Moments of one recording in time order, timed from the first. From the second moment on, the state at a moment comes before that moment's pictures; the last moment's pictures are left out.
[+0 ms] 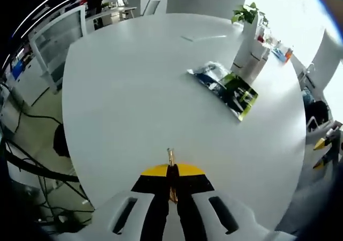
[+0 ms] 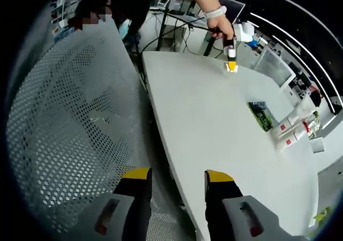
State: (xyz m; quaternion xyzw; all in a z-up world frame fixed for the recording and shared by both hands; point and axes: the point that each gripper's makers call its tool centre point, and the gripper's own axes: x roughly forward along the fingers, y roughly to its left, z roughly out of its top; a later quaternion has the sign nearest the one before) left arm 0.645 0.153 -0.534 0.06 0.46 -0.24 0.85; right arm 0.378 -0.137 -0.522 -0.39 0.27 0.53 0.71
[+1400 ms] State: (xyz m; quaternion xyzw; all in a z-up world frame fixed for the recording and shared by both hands) left arm 0.464 -0.006 -0.418 -0.08 0.33 -0.27 0.90; right arm 0.387 -0.141 -0.519 -0.39 0.26 0.51 0.72
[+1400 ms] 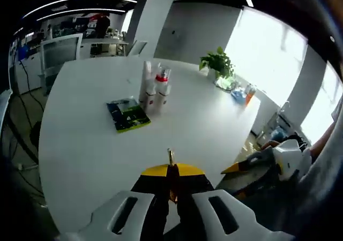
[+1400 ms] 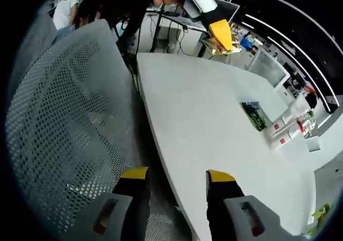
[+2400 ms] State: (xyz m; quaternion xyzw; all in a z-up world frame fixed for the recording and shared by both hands) left arm 0.407 -0.070 -0.471 0.10 0.32 -0.42 0.84; right arm 0.400 -0.101 -0.457 -0.22 0.21 0.57 0.76
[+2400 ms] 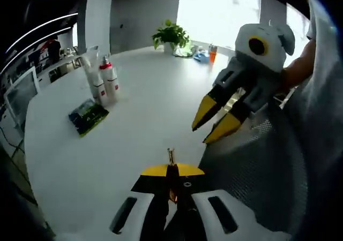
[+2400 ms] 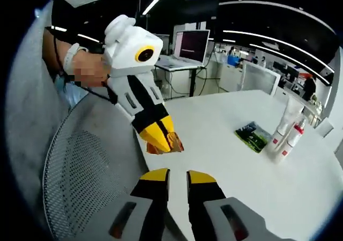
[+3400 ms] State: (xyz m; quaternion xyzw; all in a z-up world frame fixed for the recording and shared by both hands) left arm 0.374 -0.102 -0.473 0.25 0.26 -0.55 0.75; right arm 0.372 -0.092 -0.466 -0.28 0.20 0.64 0.68
